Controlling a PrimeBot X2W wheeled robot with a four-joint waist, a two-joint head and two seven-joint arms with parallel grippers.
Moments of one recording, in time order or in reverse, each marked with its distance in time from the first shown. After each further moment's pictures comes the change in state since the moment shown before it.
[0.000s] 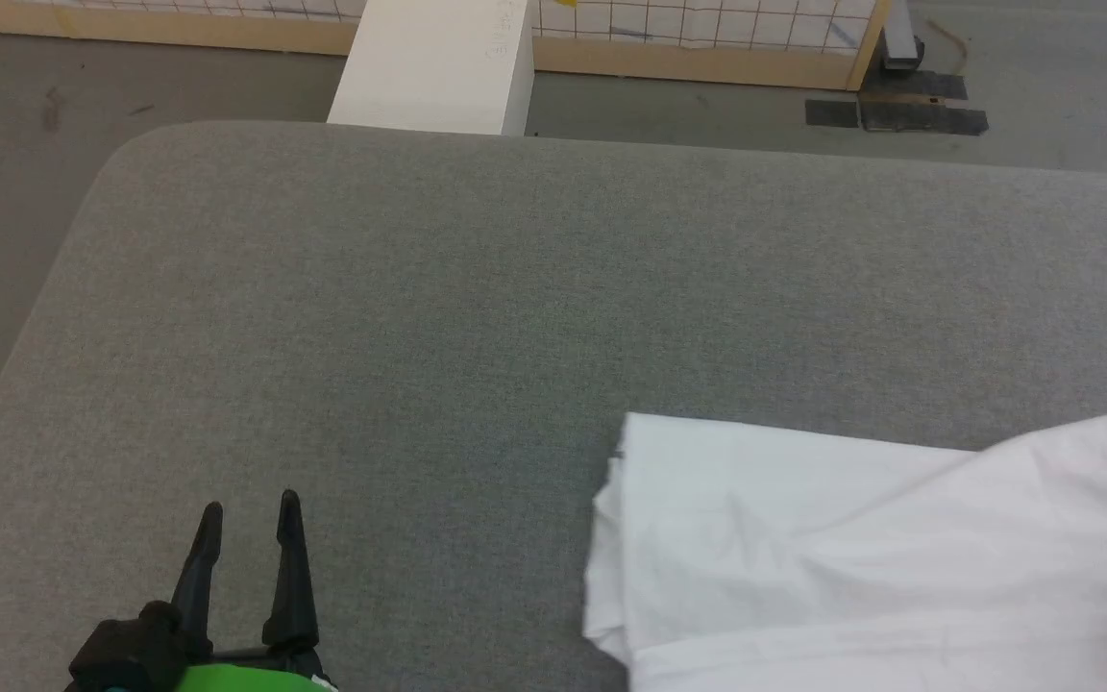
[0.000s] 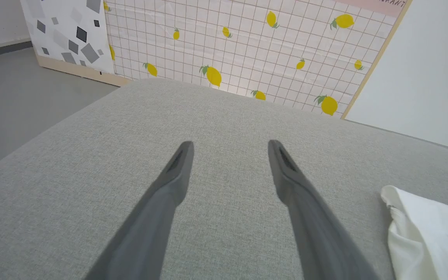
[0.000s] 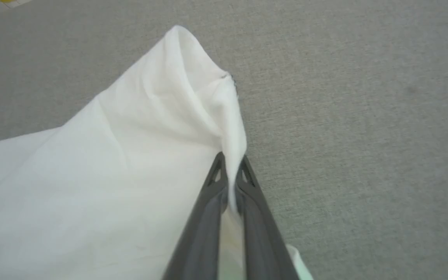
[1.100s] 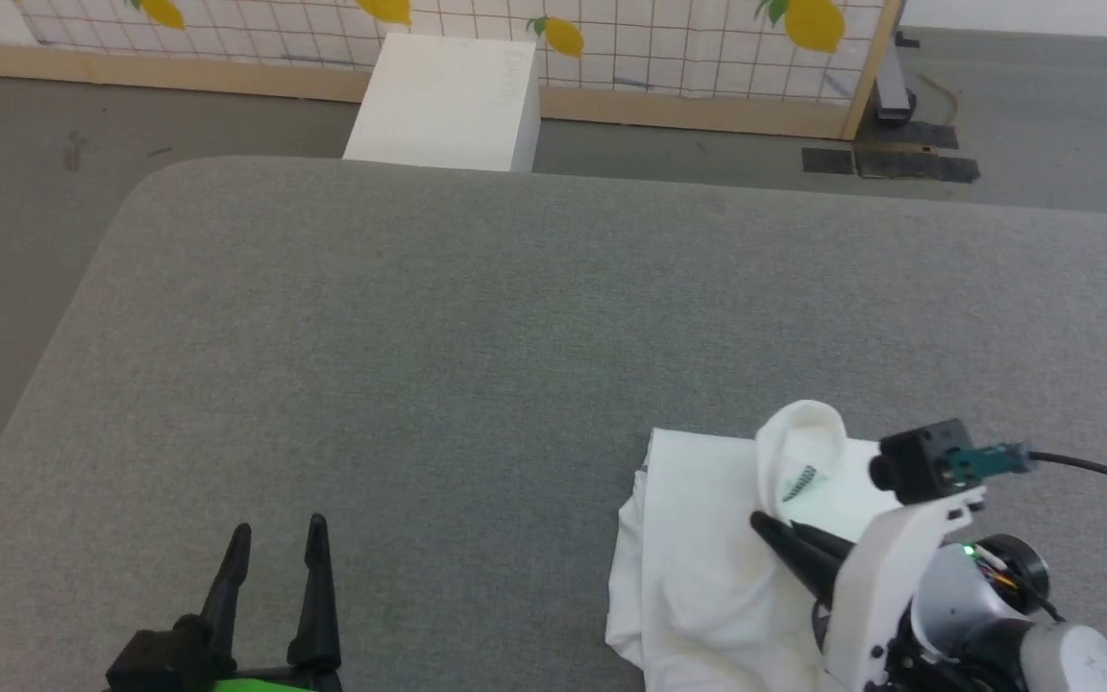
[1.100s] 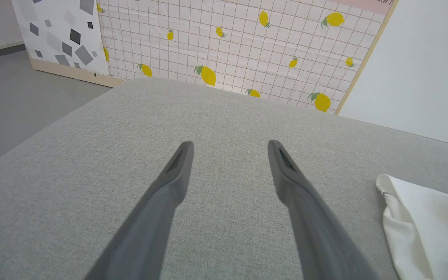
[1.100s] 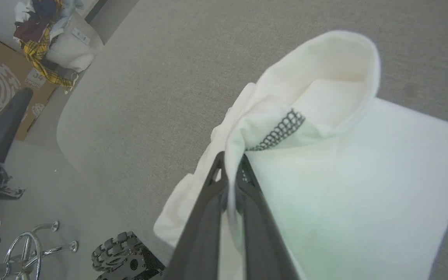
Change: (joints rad) left arm 0.011 -0.009 -0.023 0.048 0.031 -0.018 0.000; right arm -0.005 0.136 0.568 -0.353 0.120 -0.001 0.256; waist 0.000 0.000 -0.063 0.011
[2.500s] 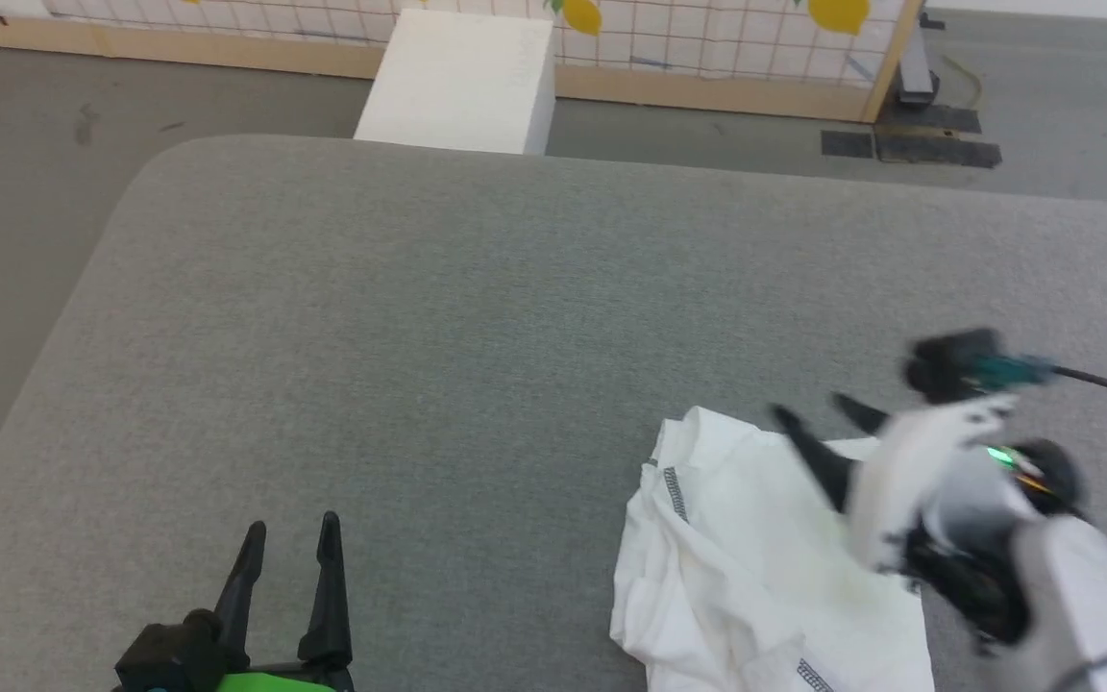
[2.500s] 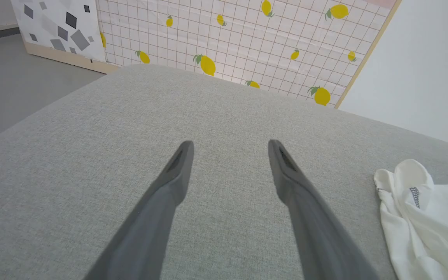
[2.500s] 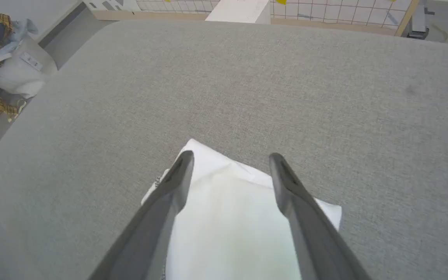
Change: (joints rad) left arm -0.016 -0.004 -0.021 0.023 -0.033 -0.007 0.000; right arm -0.236 -0.017 -0.020 0.283 -0.101 0.000 -0.200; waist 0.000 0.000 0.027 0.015
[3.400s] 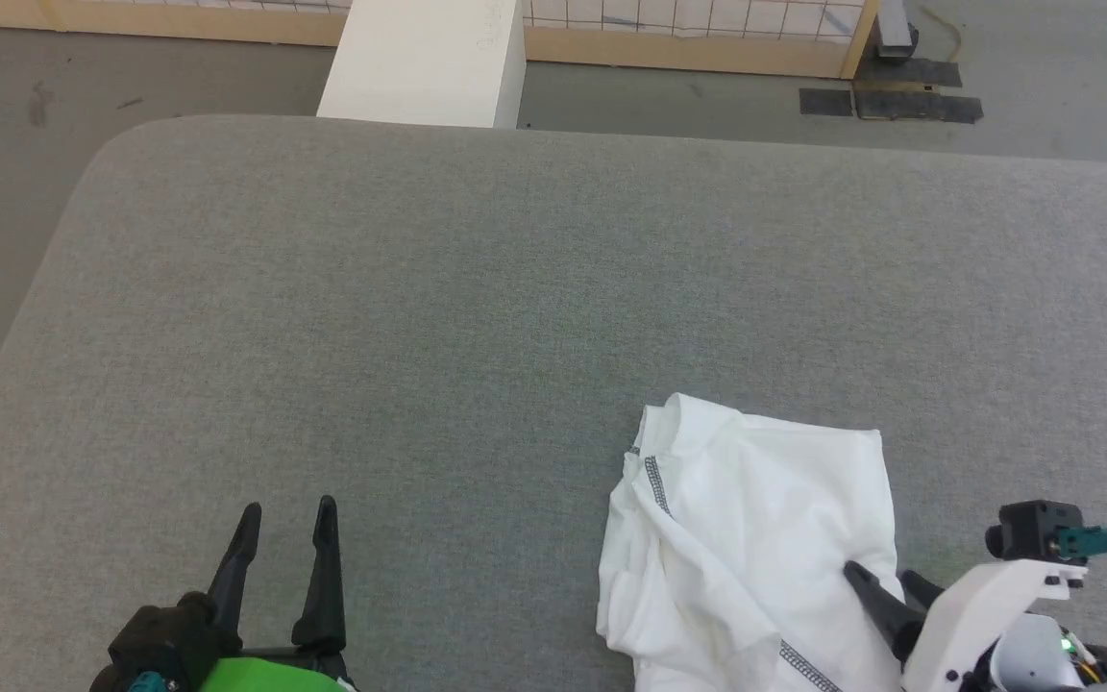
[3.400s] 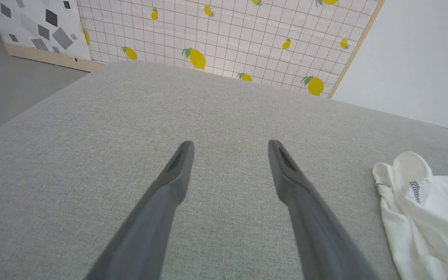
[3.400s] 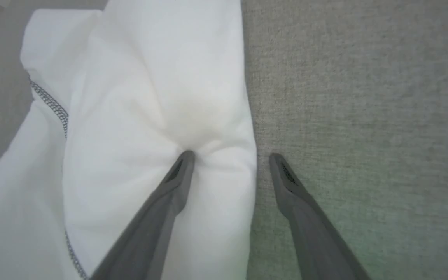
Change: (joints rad) left arm -0.021 0.028 -0.007 -0.018 -0.001 0.000 0.018; right arm 0.304 0.075 -0.225 -0.033 0.028 0.000 0.048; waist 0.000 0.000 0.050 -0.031
